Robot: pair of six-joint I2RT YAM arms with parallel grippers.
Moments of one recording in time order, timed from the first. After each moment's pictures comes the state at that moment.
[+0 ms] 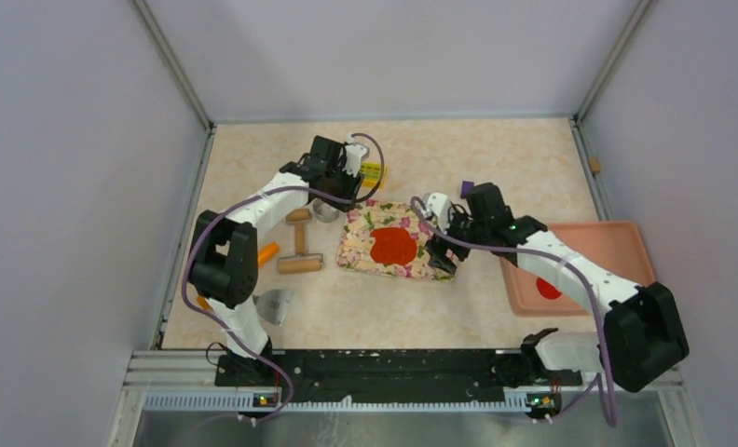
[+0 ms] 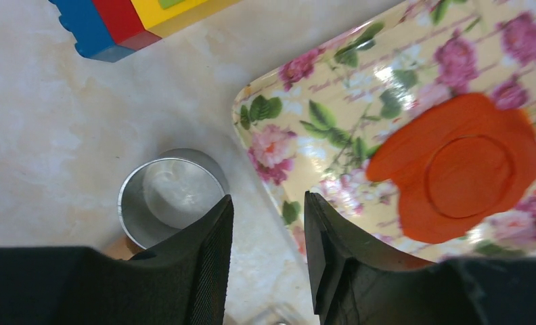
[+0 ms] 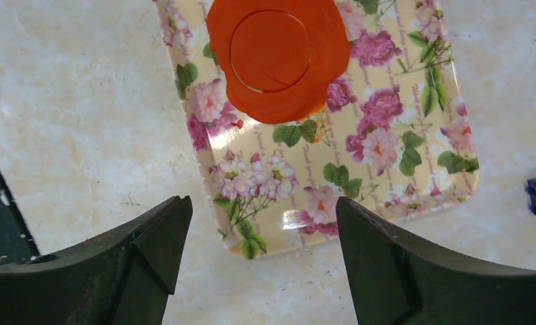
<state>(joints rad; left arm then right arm) -0.40 1.81 1.34 -0.45 0.13 0.18 0.48 1.23 0.85 -0.44 -0.46 -0.47</state>
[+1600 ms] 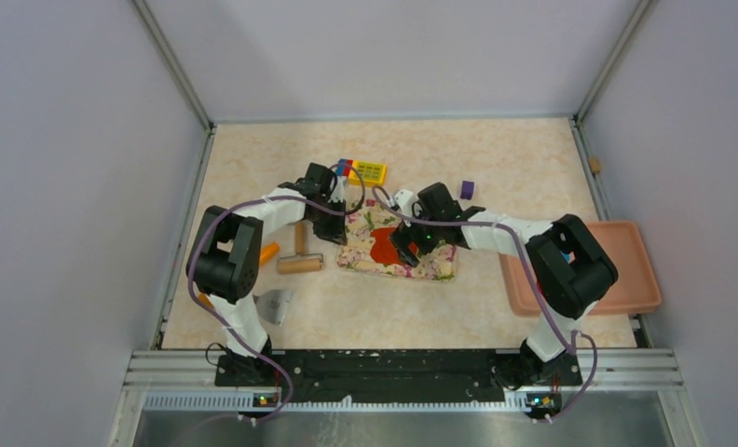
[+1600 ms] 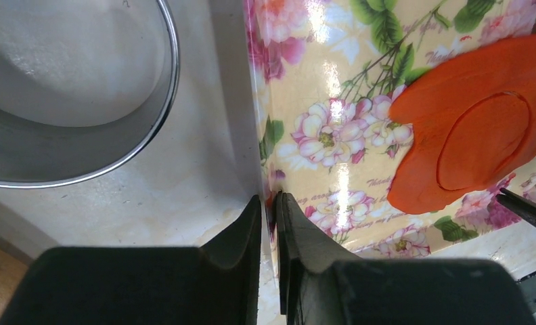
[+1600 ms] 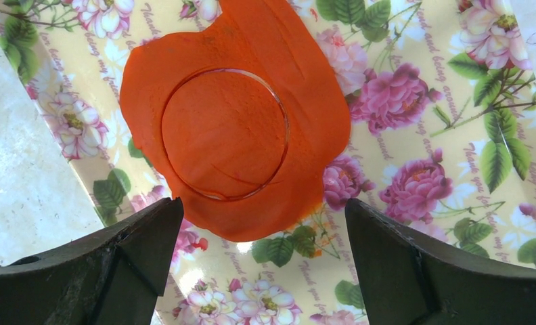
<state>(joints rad) -0.35 1.82 1.14 -0.49 0.26 -0.24 0.62 1.72 0.97 -0.16 -0.29 -0.23</state>
